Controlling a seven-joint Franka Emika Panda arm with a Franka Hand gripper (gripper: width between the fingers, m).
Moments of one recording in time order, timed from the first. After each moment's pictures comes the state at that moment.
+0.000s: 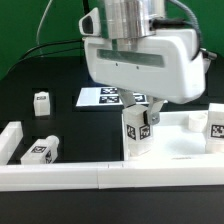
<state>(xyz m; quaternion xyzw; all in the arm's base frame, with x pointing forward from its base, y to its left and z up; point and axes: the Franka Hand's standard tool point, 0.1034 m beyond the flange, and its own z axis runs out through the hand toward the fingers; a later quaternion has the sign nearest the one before) 0.629 0.000 0.078 -0.84 0.53 -0.01 0.06</state>
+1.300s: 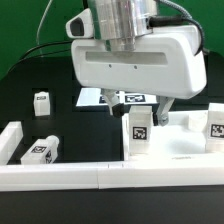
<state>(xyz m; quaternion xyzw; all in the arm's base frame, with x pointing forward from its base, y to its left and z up) 0.630 -0.004 0.077 -0.95 0.31 -0.02 0.06</state>
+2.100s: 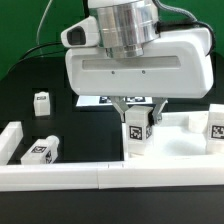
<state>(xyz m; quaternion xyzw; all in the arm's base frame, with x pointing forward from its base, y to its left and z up) 0.627 0.001 0.071 -0.96 0.29 0.00 0.06</state>
